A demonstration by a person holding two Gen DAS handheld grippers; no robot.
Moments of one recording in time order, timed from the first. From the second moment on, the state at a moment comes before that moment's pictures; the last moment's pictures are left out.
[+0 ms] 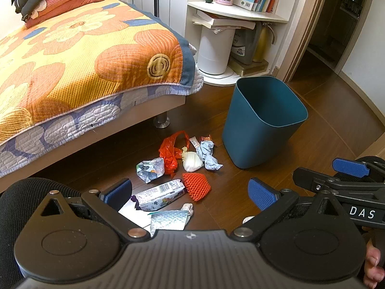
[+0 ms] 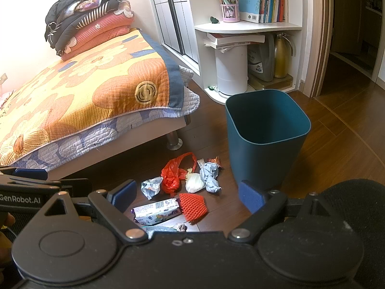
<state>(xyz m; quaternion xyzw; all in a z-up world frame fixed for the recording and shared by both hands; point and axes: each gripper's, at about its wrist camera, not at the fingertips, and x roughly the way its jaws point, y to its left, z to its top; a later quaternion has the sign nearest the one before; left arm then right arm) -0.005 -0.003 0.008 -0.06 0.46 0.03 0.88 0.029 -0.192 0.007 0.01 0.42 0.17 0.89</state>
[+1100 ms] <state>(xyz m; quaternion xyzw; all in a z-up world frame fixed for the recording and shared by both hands) 0.004 0.003 0.012 -0.08 0.46 0.03 0.88 0.033 -0.188 0.009 0.02 0.42 0.18 0.89</state>
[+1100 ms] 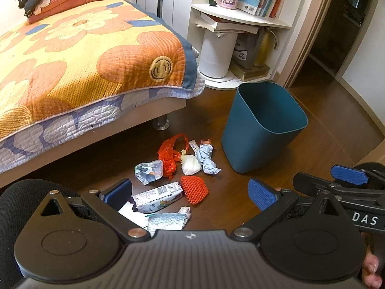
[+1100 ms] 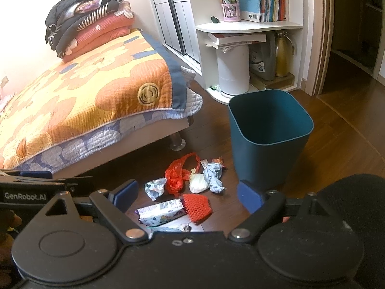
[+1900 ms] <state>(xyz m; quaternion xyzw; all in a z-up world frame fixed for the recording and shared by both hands) 0.153 0.035 -0.055 -0.07 0.49 0.10 0.86 0.200 -0.218 -0.029 0.03 0.41 0.16 0.90</state>
